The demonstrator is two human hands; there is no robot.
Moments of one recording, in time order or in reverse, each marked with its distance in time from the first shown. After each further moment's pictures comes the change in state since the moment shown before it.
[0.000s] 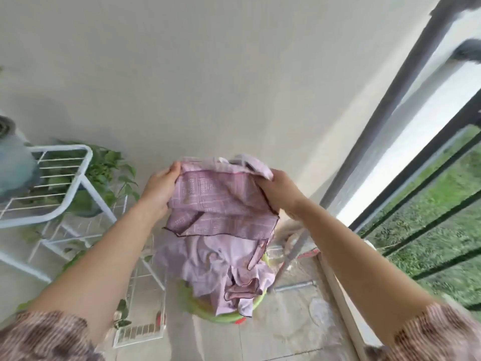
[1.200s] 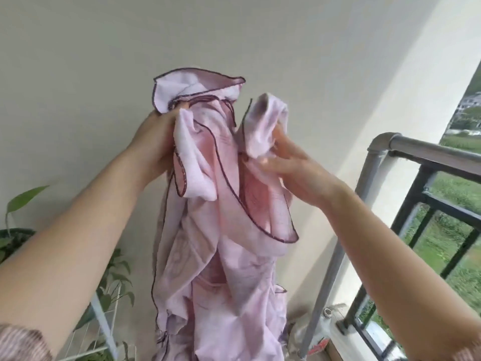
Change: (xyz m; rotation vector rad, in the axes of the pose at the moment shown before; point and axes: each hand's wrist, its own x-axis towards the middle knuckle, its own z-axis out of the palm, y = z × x) left_hand -0.068 0.276 0.009 -0.085 -0.345 0.624; right_hand 0.007 -0.204 -0.092 0.347 -0.220 -0.514
